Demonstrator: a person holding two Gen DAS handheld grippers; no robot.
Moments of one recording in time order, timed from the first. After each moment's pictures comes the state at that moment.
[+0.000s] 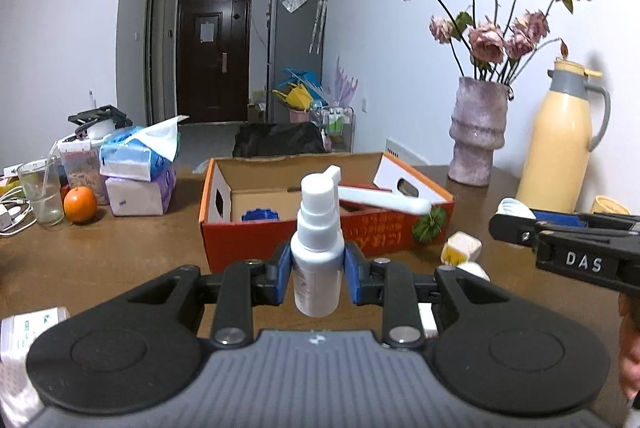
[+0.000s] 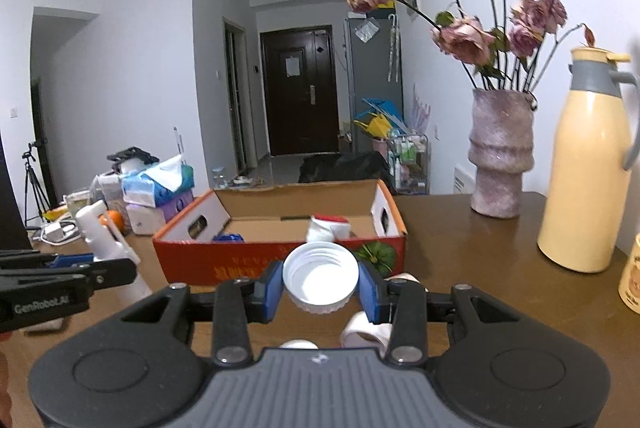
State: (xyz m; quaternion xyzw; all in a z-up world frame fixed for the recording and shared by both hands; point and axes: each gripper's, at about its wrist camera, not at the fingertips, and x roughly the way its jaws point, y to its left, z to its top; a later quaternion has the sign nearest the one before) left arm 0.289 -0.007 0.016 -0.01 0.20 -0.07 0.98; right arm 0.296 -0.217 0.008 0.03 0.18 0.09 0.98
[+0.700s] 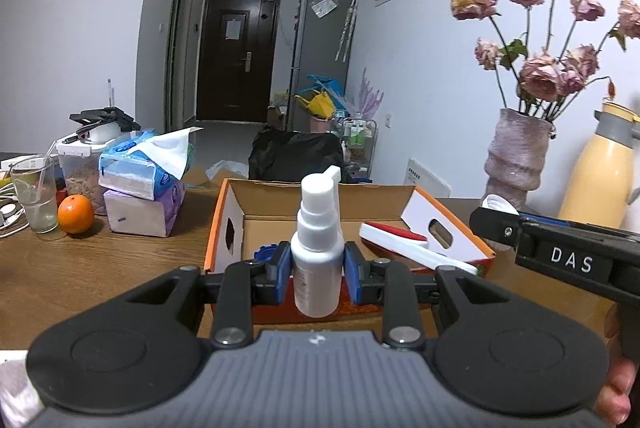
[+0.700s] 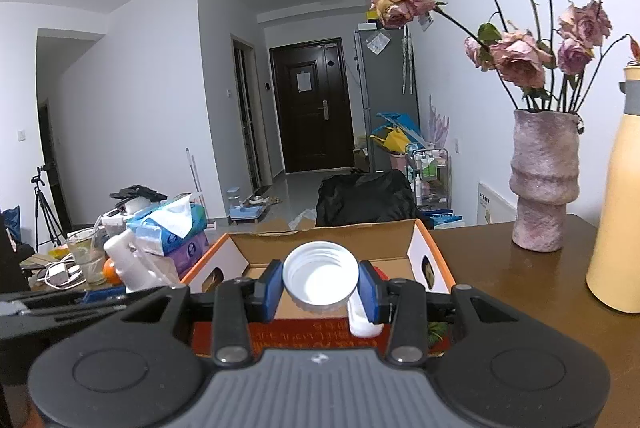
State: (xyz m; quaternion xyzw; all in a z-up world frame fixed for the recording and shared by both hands) left arm 0.361 0.007 0.028 -0.05 0.19 -0.04 0.98; right arm 0.373 -0.185 0.032 0.05 0.16 0.11 0.98
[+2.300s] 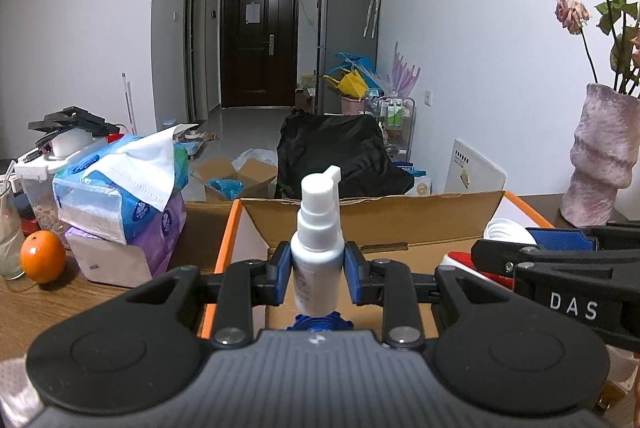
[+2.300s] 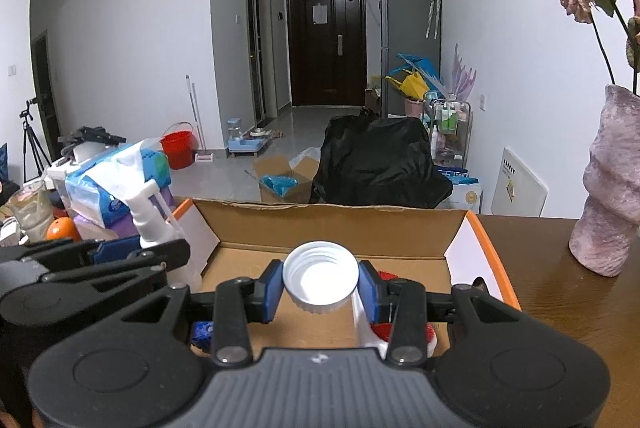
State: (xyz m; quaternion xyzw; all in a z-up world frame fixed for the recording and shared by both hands) left arm 0.521 0.019 -0.006 -0.01 0.23 0.00 0.97; right arm 0.535 -0.141 0.003 -0.01 0.26 0.13 0.96
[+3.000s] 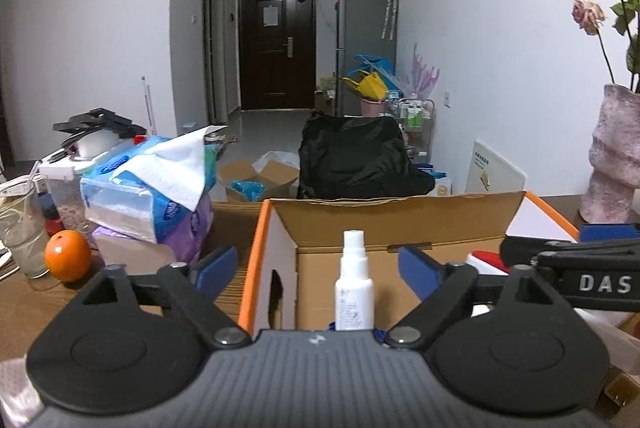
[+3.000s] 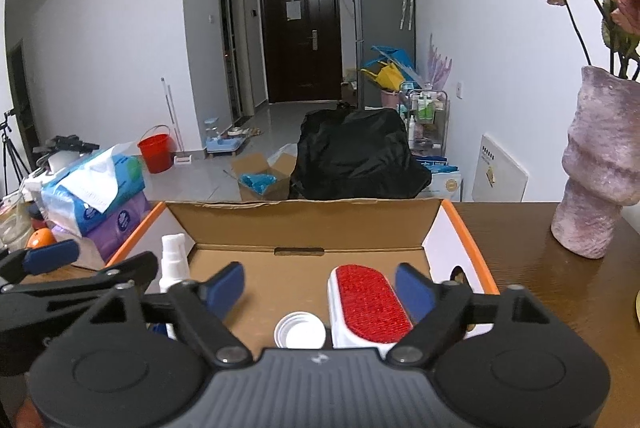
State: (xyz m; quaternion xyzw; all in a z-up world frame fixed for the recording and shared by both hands) left arm 0.513 0.029 -0.003 -0.01 0.22 0.04 0.97; right arm 0.544 -0.151 0.003 0.01 0.27 0.09 0.96
